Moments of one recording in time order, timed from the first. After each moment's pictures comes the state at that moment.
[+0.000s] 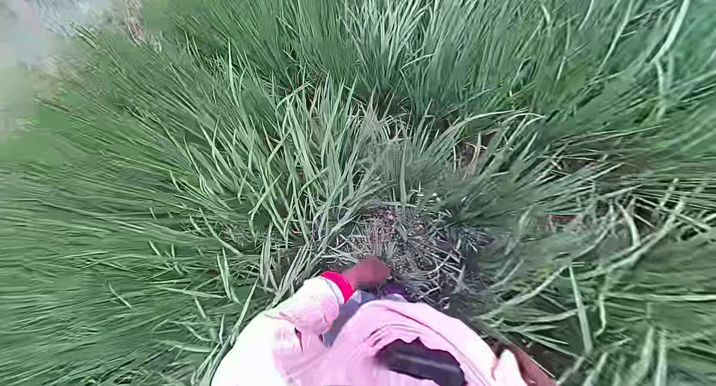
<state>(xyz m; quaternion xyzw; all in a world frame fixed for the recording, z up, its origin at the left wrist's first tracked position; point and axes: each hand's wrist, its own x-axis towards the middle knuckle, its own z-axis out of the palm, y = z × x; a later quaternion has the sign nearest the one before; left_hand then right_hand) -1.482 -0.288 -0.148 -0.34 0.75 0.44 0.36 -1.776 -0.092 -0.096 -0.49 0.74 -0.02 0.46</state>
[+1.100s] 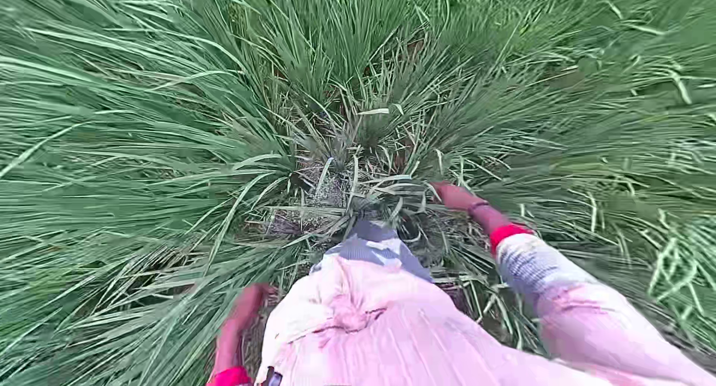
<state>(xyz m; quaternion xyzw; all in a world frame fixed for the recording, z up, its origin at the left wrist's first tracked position) -1.794 -0.237 -0.166 0.30 0.79 0.00 0.53 -1.432 0.214 -0.163 0.45 0.77 -0.33 0.32</state>
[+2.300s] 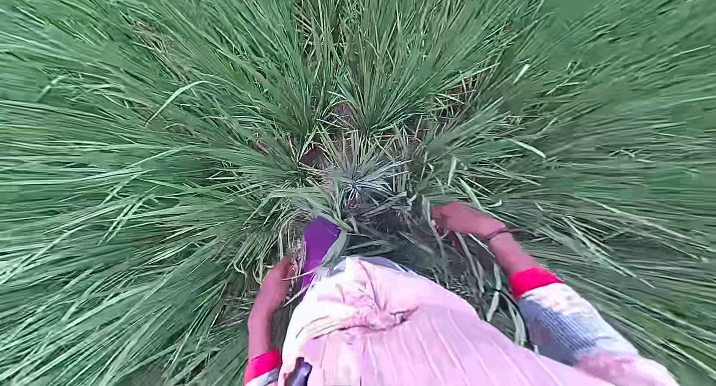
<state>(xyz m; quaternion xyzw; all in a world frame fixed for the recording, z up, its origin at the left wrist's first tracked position) -1.866 0.358 -0.168 0.47 0.71 -0.03 0.52 -1.426 0.512 -0.126 0.54 0.66 -0.45 0.28</state>
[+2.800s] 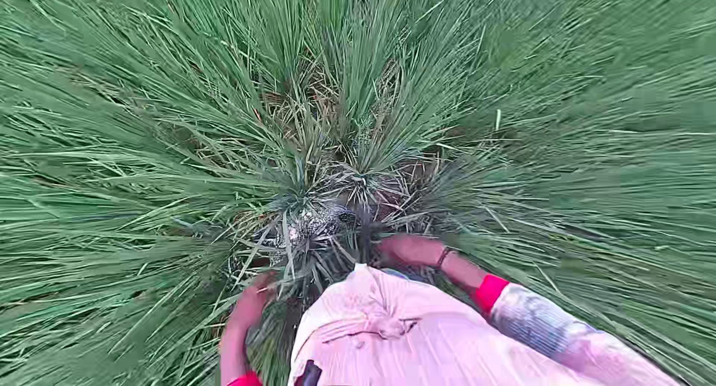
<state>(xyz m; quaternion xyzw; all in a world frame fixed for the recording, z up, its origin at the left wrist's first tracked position) -2.014 0.673 -0.183 0.55 0.65 -0.12 0.51 -1.614 0.679 -0.132 0.48 0.70 -0.48 0.22</state>
